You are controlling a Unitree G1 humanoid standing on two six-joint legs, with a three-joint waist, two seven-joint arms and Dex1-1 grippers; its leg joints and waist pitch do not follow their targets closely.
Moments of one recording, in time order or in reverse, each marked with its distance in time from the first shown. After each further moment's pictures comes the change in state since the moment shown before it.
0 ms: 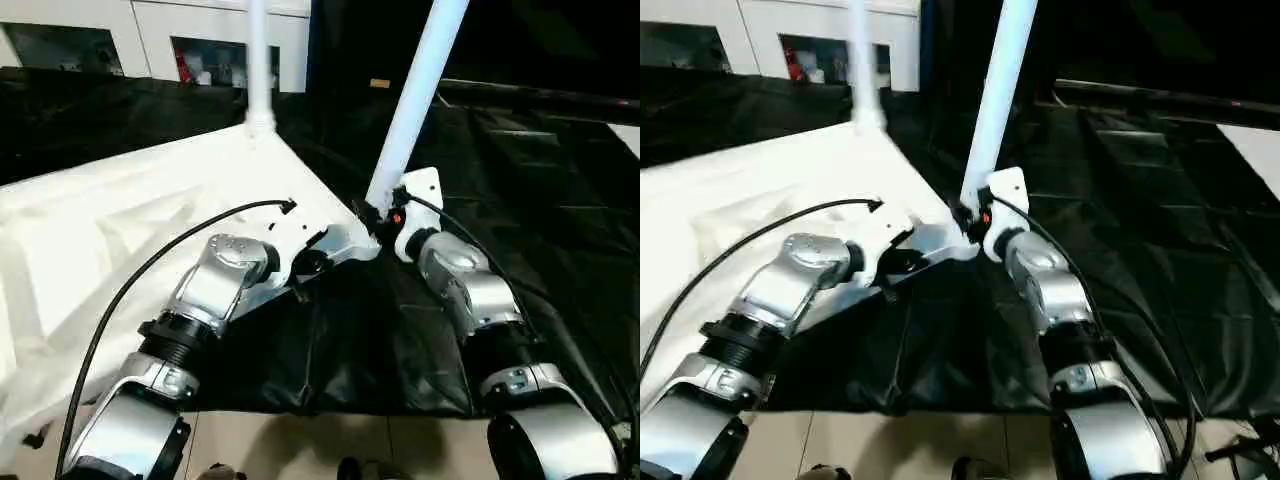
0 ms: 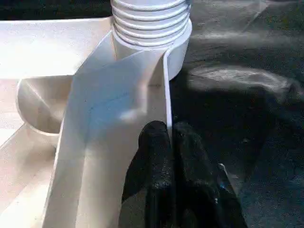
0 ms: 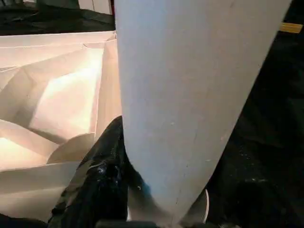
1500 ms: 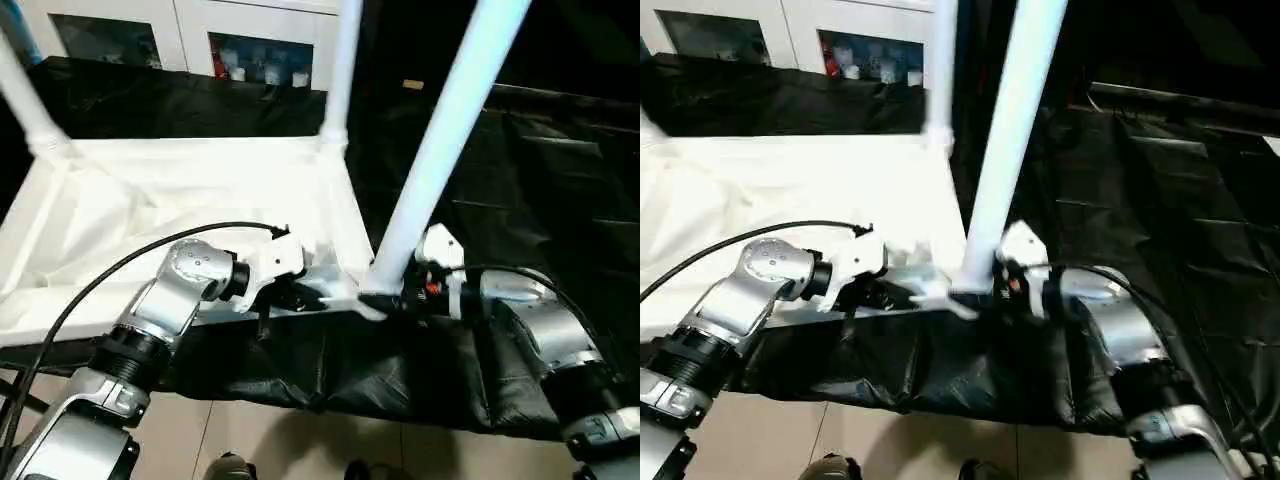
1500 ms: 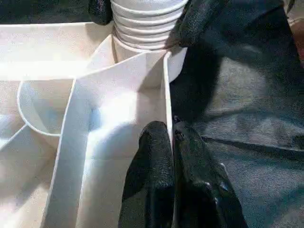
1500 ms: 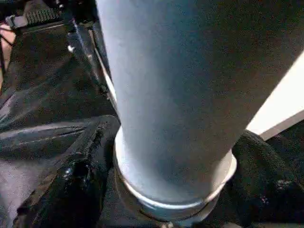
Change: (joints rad) left arm 0.080 0.191 -0.067 -0.019 -0.085 -0.351 -0.464; right arm 0.218 -0.346 0.180 -0.241 0.022 -0.030 0.778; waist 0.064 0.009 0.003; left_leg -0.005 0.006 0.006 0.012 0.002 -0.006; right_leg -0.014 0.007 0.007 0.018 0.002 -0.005
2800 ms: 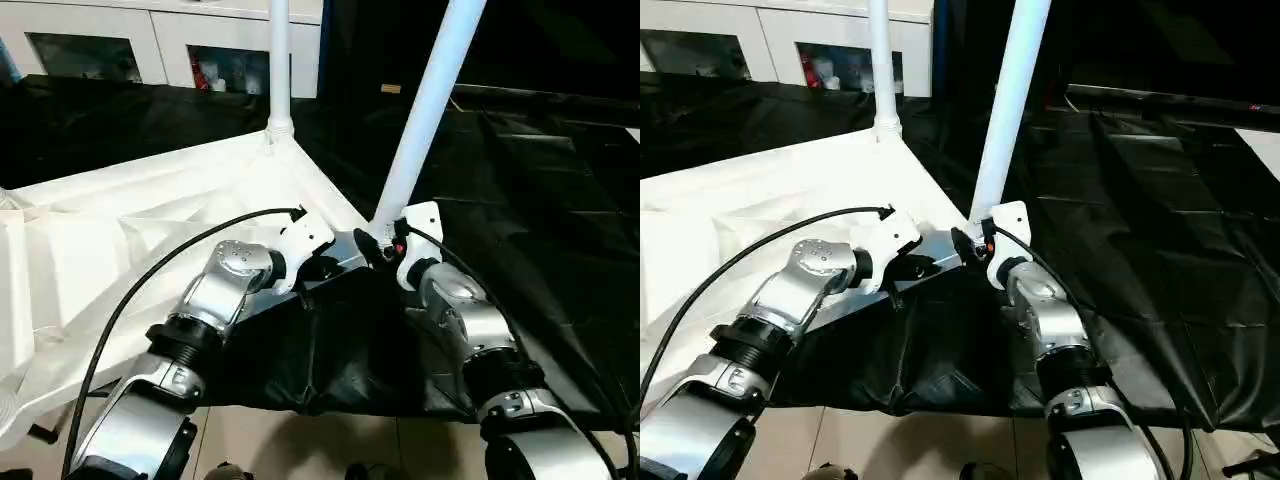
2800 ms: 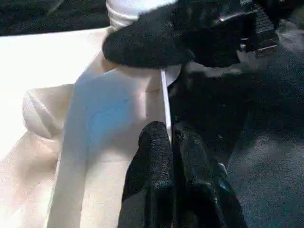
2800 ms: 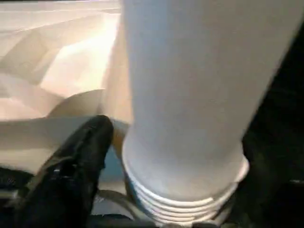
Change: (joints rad) left arm -0.065 -0.204 0.062 0.126 0.092 0.121 0.370; right arm -0.108 0.327 -0.189 0.281 -0.069 -0.071 -0.653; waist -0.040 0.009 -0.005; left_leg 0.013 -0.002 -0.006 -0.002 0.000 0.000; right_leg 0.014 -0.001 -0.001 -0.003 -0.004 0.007
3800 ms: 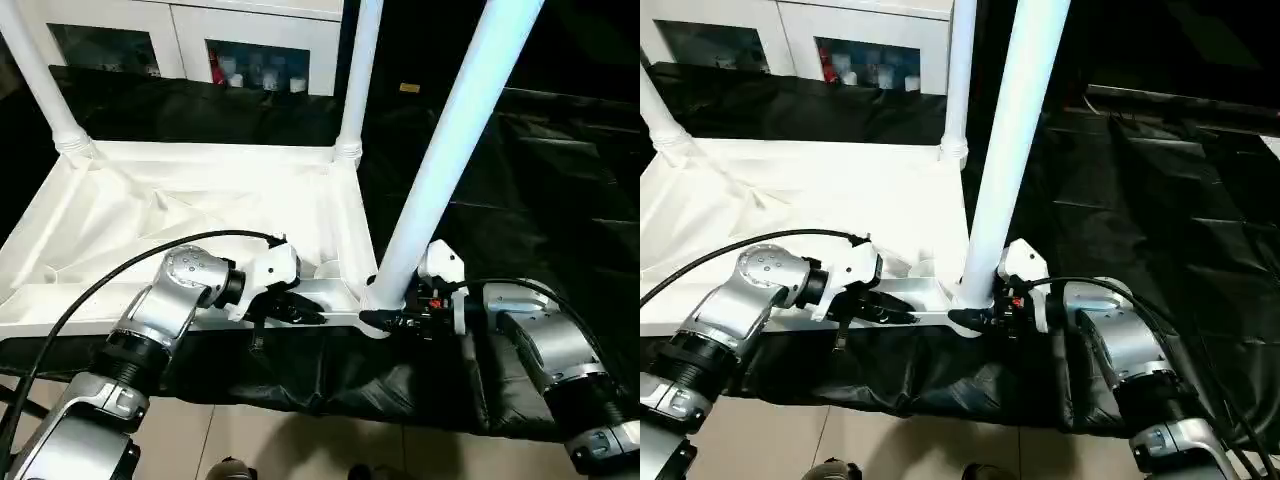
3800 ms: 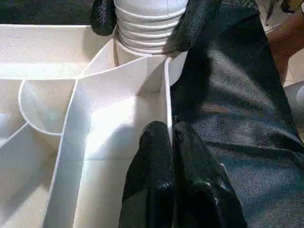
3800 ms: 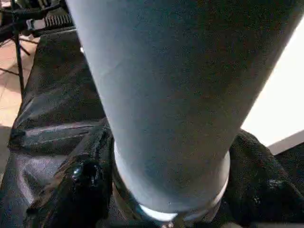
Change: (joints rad) left arm 0.078 0.184 -0.038 -0.083 -0.103 -0.154 -0.422; right arm 0.167 -0.296 0.169 -0.309 0.083 0.078 0.680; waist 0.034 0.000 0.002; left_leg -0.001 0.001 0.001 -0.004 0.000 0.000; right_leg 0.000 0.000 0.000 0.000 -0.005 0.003
